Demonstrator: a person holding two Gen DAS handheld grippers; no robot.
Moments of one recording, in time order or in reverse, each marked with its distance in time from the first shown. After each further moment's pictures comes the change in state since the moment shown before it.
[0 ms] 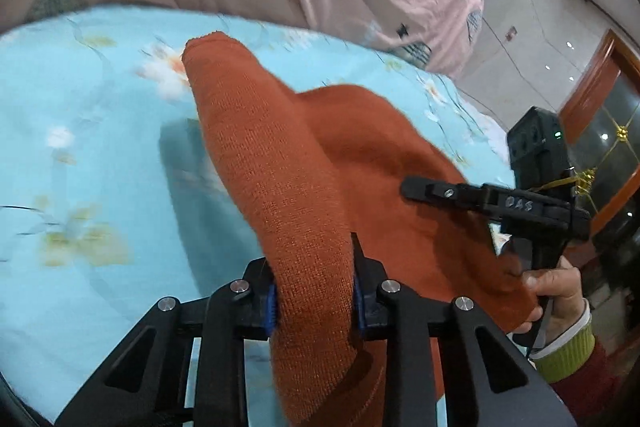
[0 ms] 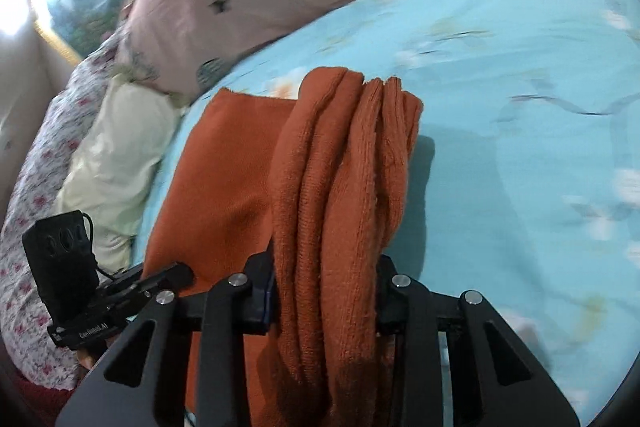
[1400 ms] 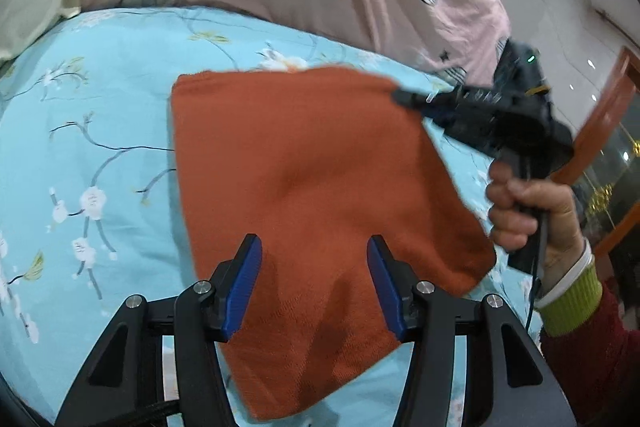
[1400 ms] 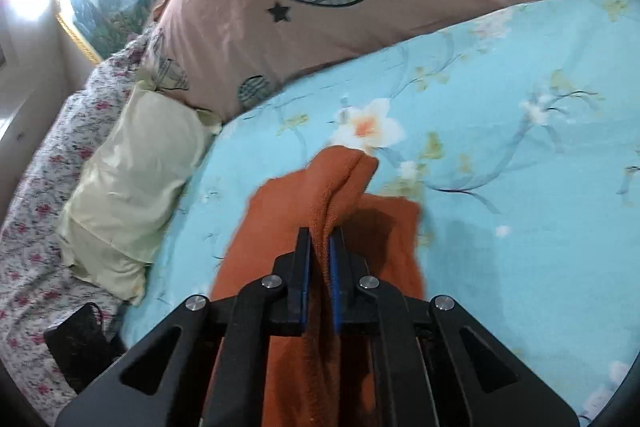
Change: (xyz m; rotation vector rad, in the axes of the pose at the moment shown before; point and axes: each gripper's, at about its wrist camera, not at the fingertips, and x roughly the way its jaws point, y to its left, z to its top) left arm -0.085 0.074 -0.062 -0.033 -0.038 0.080; right arm 0.035 0.055 0.024 -0.051 -0.085 -0.080
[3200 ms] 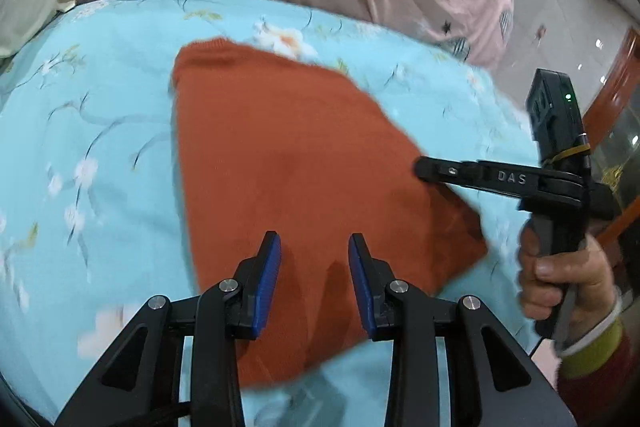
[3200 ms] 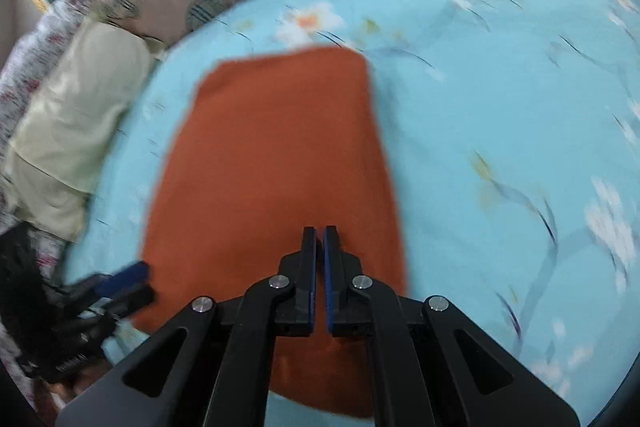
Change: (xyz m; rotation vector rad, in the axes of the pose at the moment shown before) left arm 0.006 -0.019 -0.024 0.020 0.076 0.091; right arm -0.024 0.011 -0.116 -0.005 0.096 -0.197
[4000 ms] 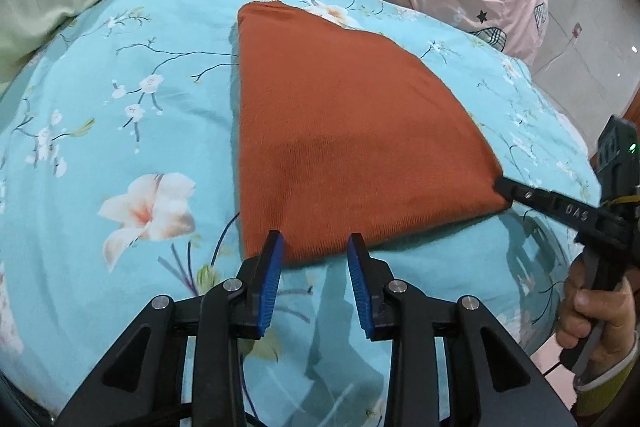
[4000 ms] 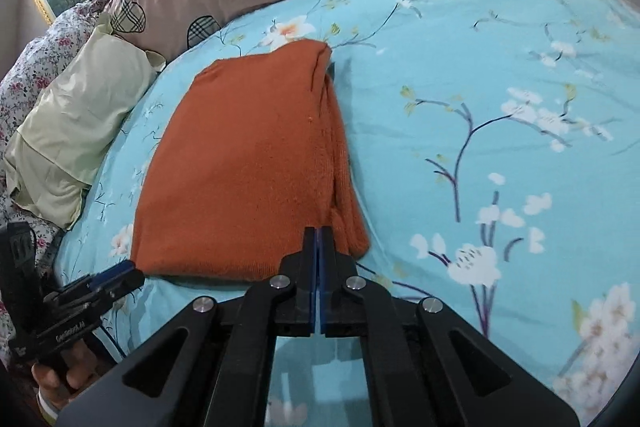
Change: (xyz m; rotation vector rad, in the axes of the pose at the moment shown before) left arm -0.025 -0.007 -0.066 -0.070 -0.013 0.142; right arm -0.059 -0.002 -0.070 -0.001 -0.106 -0.057
